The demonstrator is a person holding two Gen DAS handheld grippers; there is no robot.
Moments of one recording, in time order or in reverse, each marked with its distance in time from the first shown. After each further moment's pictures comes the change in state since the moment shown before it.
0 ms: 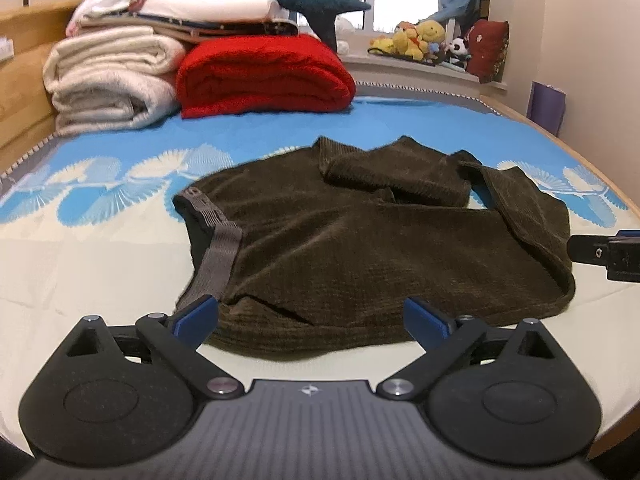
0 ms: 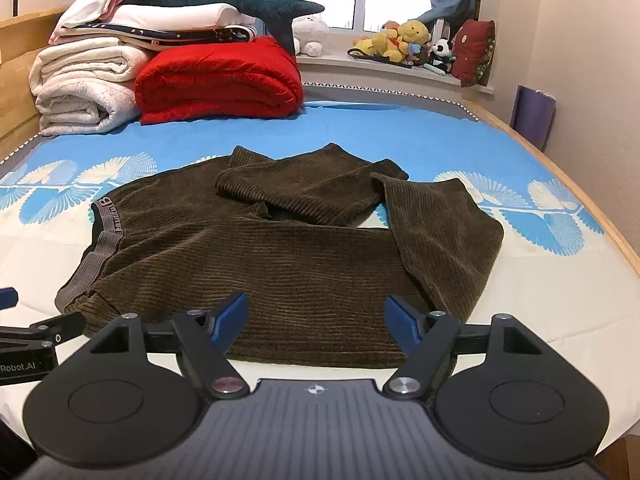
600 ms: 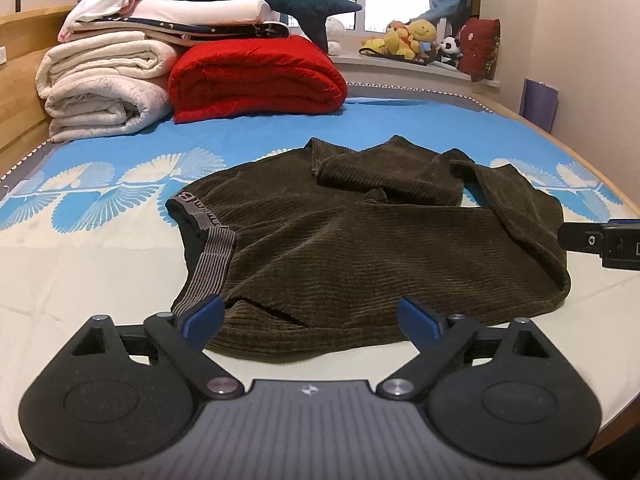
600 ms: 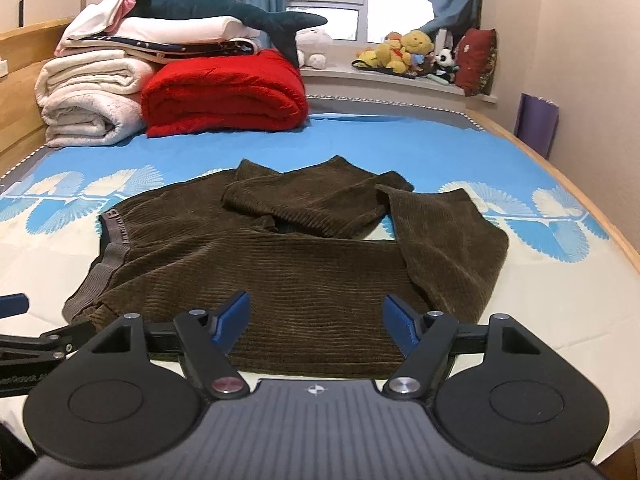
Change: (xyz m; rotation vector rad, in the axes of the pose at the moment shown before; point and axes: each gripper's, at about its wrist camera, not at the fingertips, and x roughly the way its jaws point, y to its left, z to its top) left arm 0.003 0.001 0.002 0.013 0.011 -0.035; right arm -0.004 -0.001 0.000 0.009 -0.035 0.029
